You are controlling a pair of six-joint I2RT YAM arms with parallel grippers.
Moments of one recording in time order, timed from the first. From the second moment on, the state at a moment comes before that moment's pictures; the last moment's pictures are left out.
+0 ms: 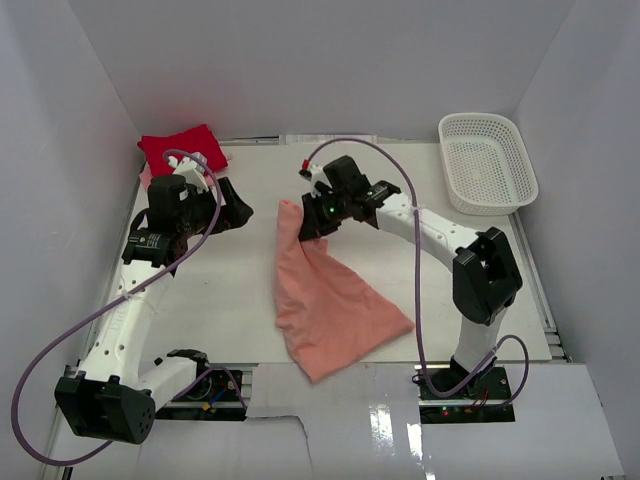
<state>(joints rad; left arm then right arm) -0.13 1.05 1.07 -0.53 0.24 -0.37 0.73 1.82 1.48 -0.45 -0.46 0.27</state>
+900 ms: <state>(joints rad) -0.13 1.08 1.06 -0.52 0.24 -0.39 0.41 1.55 1.31 -0.77 -0.17 0.23</state>
